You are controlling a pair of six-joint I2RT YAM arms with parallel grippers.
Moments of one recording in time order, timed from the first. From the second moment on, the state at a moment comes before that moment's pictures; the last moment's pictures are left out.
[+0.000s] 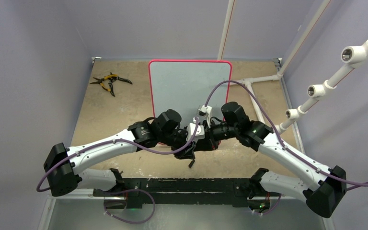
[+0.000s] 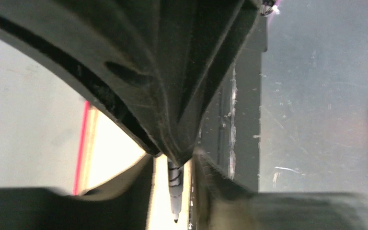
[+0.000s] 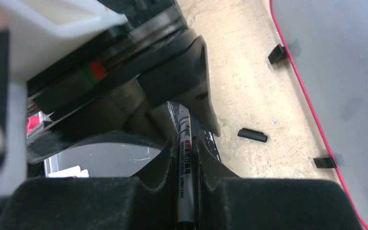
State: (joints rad) left arm -1.01 1.25 0.95 -0.40 0.52 0.11; right arm 0.75 1.03 0.86 -0.47 -0.71 0.20
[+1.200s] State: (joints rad) left arm -0.61 1.23 1.57 -0.47 0.06 0.01; right arm 0.75 0.64 0.77 -0.02 -0.30 0.37
